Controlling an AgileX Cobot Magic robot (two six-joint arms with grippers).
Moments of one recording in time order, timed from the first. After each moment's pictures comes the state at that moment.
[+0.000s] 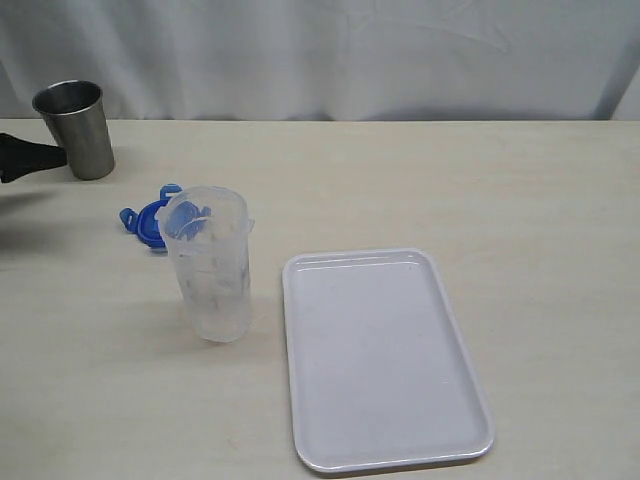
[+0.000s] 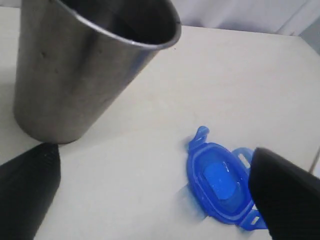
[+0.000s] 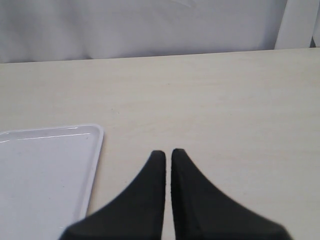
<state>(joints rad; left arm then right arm) 0.46 2.34 -1.51 1.74 -1.13 -1.49 0.06 0.00 0.00 -0.11 0.35 0.17</state>
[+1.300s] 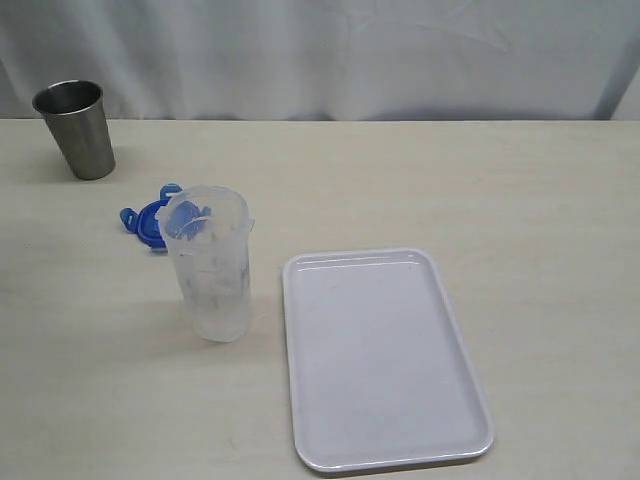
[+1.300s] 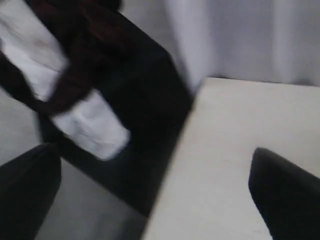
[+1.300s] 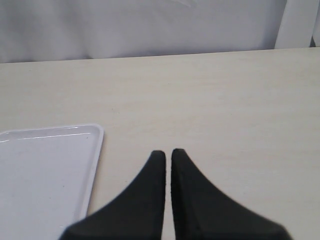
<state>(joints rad) 0.09 1.73 -1.05 1.69 0.58 -1.54 0.06 0.00 0.00 -0.11 0.35 0.17</state>
